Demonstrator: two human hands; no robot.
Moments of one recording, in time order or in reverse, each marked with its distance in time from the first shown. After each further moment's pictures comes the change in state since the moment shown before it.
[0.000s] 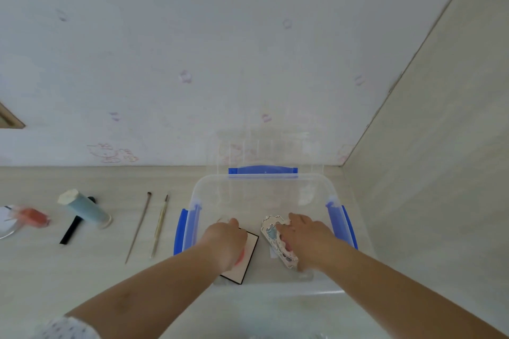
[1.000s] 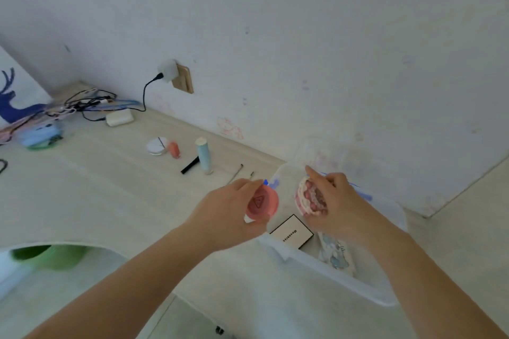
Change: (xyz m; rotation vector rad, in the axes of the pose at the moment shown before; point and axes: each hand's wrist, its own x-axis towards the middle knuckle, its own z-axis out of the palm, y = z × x) left_hand -0.186 -0.011 -0.003 -0.634 0.843 -0.334; right_hand -0.048 -0.033 -0.108 0.483 0.330 -0.376
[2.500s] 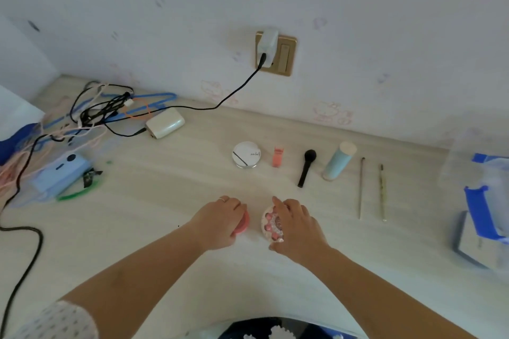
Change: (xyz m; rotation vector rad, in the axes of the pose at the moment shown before) left_hand 0.006 -0.478 -0.024 0.364 -0.607 0.236; right_hand 0.241 -0.291 0.301 -0.120 -0.116 0.201
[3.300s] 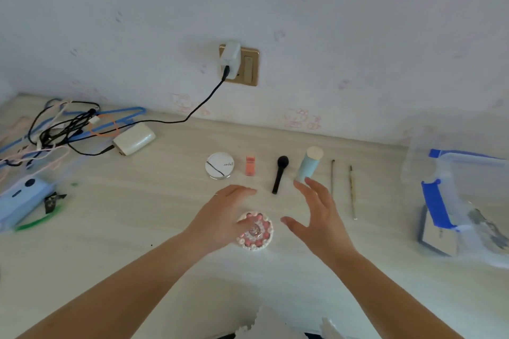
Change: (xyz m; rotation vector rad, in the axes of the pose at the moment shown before) left_hand 0.010 0.047 -0.060 -0.675 0.312 -0.027; right_hand -0.042 0.043 -0.059 0.388 0.442 0.085
